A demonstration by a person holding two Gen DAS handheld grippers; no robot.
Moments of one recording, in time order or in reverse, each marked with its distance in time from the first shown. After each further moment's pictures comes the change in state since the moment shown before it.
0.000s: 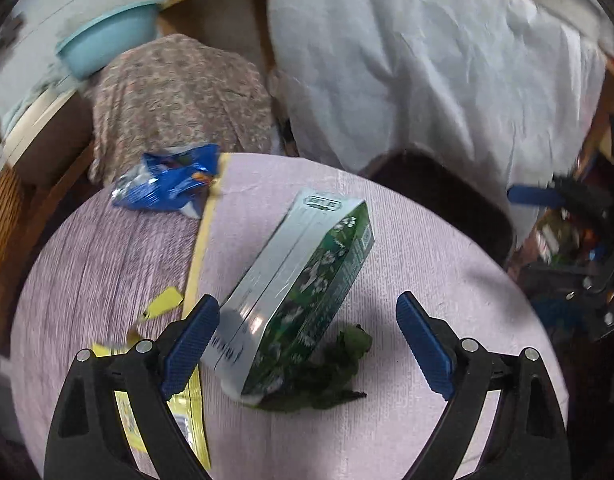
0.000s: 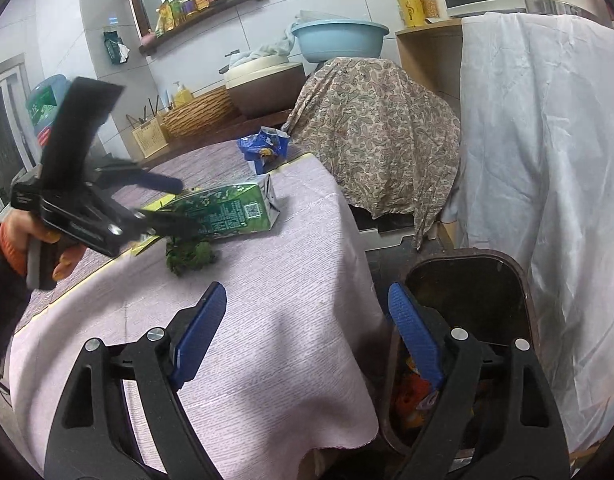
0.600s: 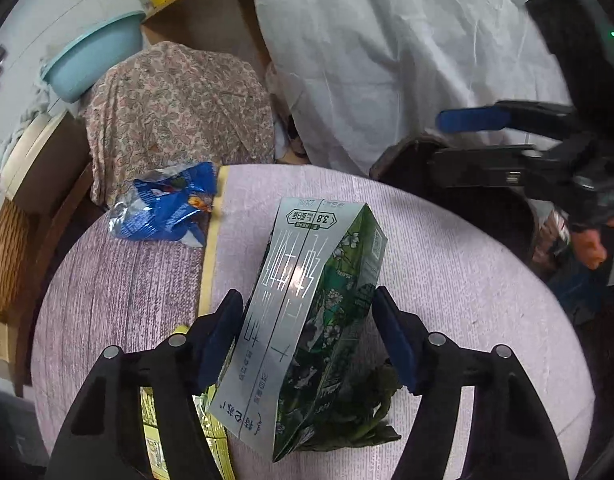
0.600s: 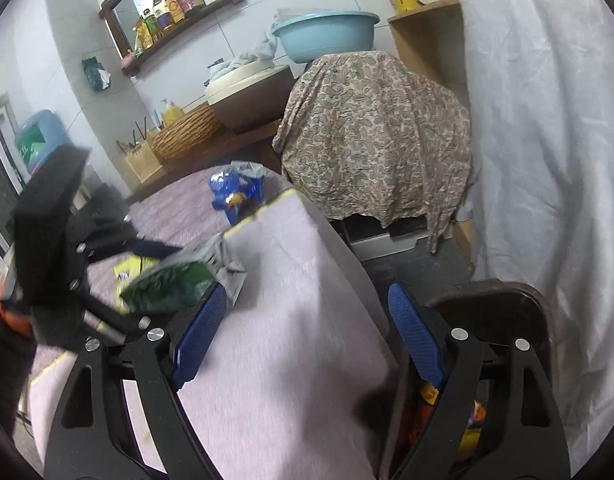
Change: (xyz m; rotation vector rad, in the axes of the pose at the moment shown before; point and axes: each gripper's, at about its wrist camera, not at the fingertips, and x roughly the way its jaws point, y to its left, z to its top) left arm 0.008 0.006 0.014 0.033 -0.009 0.037; right arm 0.070 -0.030 0.078 0.100 0.021 0.079
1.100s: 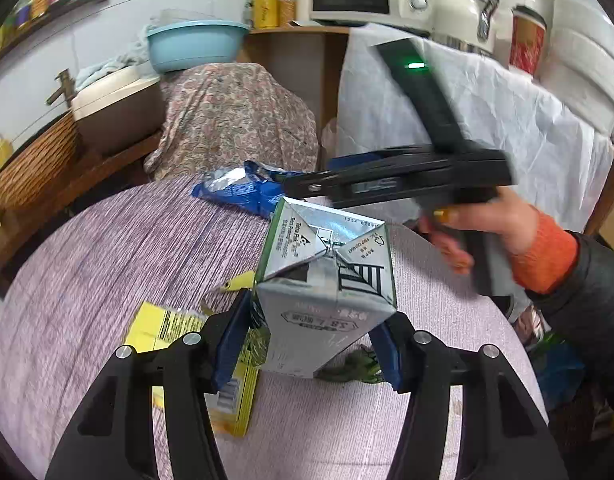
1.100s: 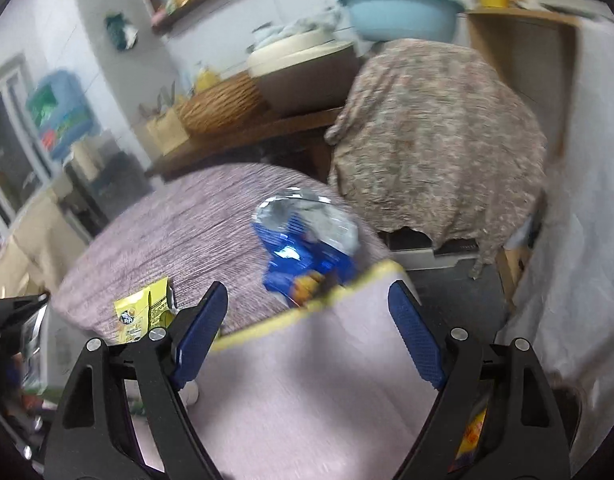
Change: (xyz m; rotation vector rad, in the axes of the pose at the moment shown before) left arm -0.069 0.042 -0.063 -0.324 -0.224 -0.009; right arm 0.125 0.087 0.073 -0.212 0.127 0.023
